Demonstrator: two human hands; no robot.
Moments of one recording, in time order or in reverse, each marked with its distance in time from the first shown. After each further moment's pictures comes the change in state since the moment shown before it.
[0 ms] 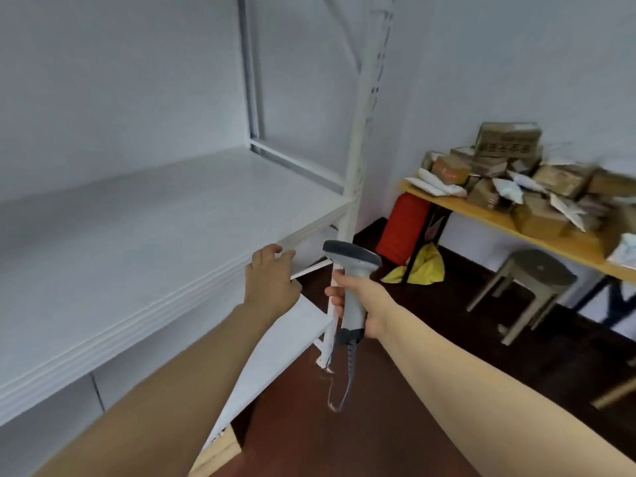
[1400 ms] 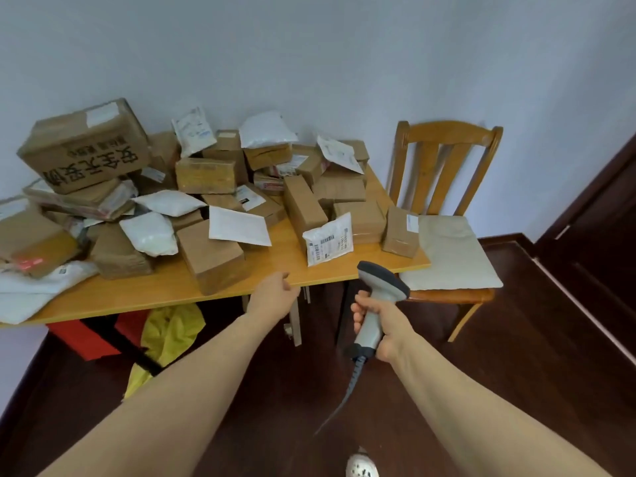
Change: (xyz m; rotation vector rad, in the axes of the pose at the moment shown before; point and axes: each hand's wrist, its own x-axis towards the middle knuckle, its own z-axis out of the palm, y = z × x) left_hand 0.364 0.807 0.391 -0.340 -0.732 0.527; right_hand 0.121 -0.255 -0.780 0.828 0.899 -0.207
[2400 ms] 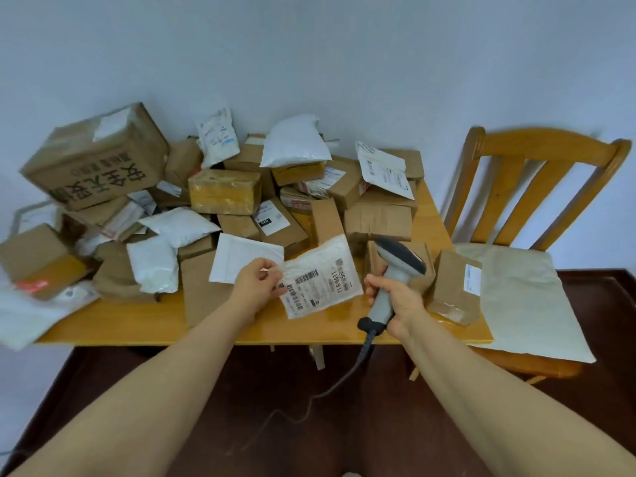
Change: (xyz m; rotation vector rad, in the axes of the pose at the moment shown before) left_hand 0.166 0.010 -0.040 -0.639 0.200 -0.218; right_hand 0.172 -0.125 0.081 -0.077 -0.061 -0.043
